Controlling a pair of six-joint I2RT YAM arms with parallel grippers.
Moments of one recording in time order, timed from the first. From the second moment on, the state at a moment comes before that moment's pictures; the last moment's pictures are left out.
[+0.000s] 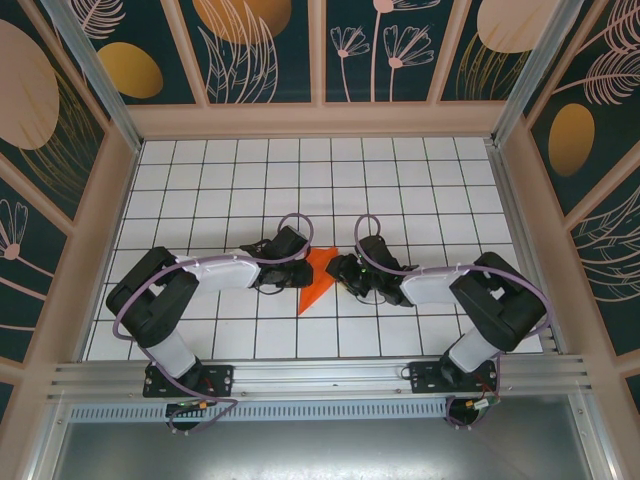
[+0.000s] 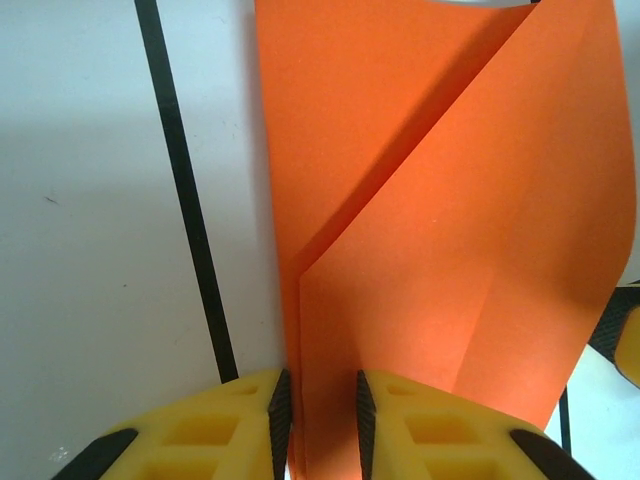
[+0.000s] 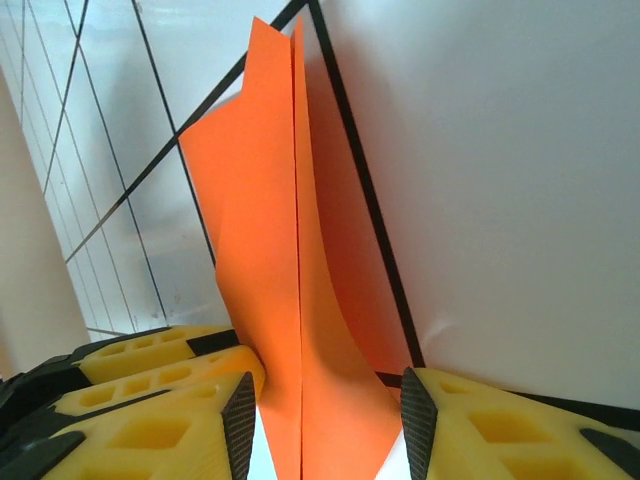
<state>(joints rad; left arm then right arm) -0.76 1.68 0.82 -0.22 0.11 -0.69 0.75 1.58 0.53 0.33 -0.24 1.26</state>
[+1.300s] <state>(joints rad) -0.76 1.67 0.81 -0.19 0.11 -0.70 0.72 1.77 0.64 0.46 -0.34 1.13</state>
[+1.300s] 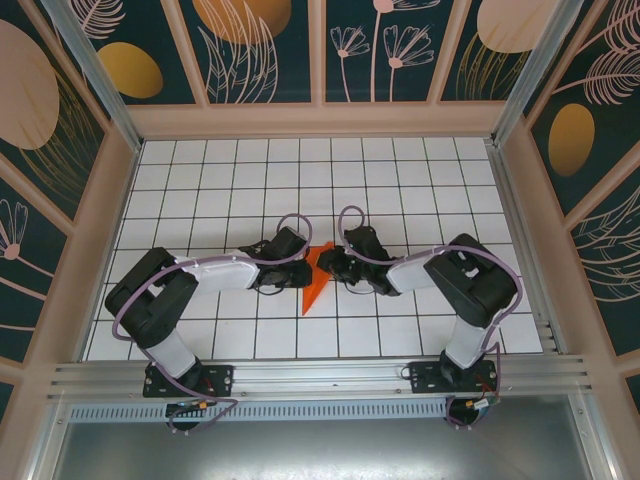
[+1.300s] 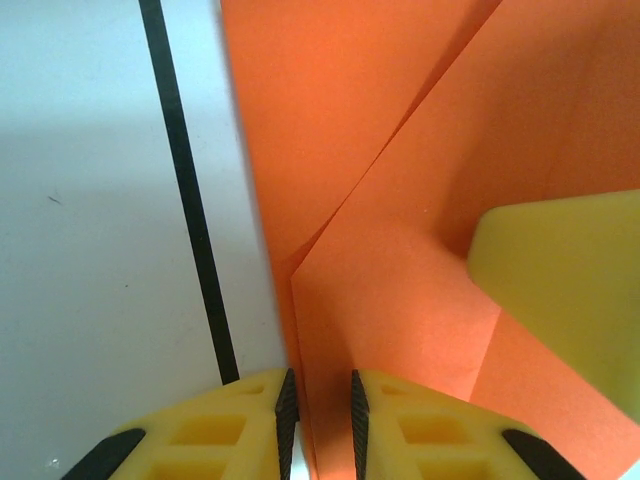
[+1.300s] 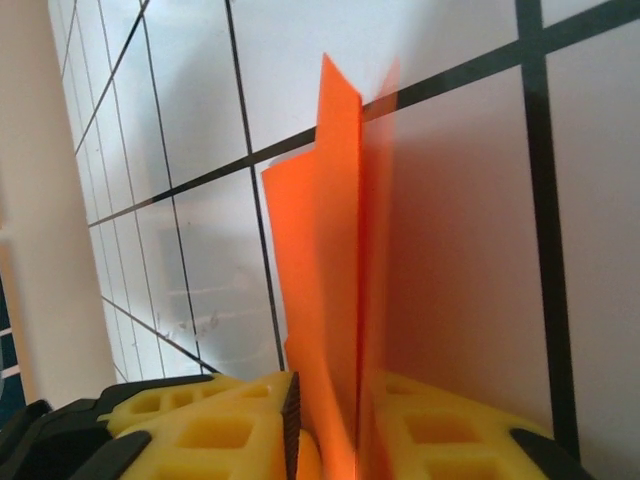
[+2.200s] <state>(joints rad) -0.76 0.85 0.49 -0.20 -0.48 -0.89 0.85 1.85 1.44 -1.04 0.55 0.89</state>
